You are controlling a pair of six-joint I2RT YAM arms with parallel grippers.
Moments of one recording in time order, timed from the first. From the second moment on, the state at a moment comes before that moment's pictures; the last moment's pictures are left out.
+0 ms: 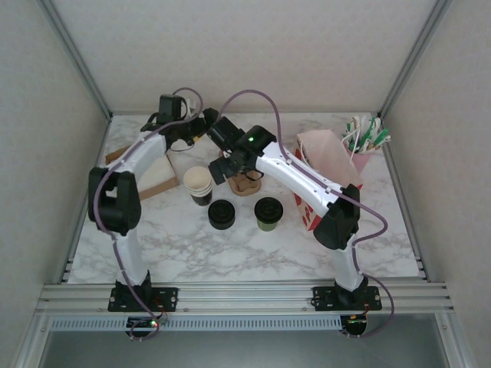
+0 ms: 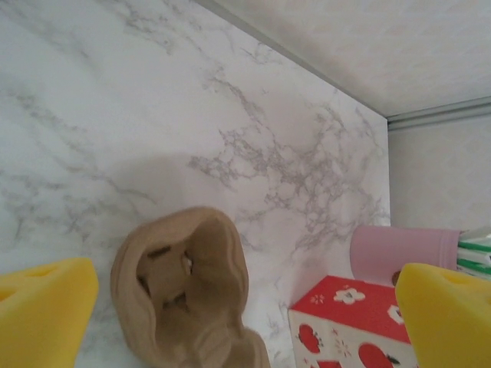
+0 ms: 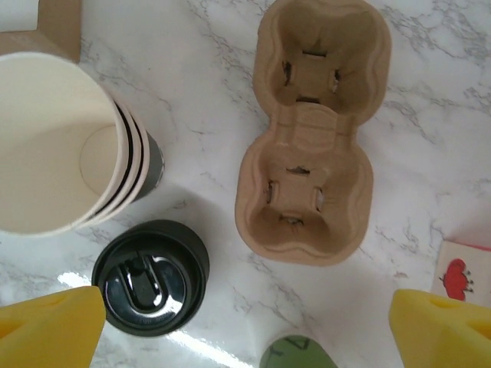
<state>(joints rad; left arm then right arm) -0.16 1.99 1.64 -0.31 0.50 -0.72 0.89 2.05 2.15 -1.23 0.20 0.29</state>
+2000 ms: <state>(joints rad) -0.19 2.20 1.64 -0.20 0.73 -0.73 0.68 2.30 2.29 -1.34 -0.06 0.27</state>
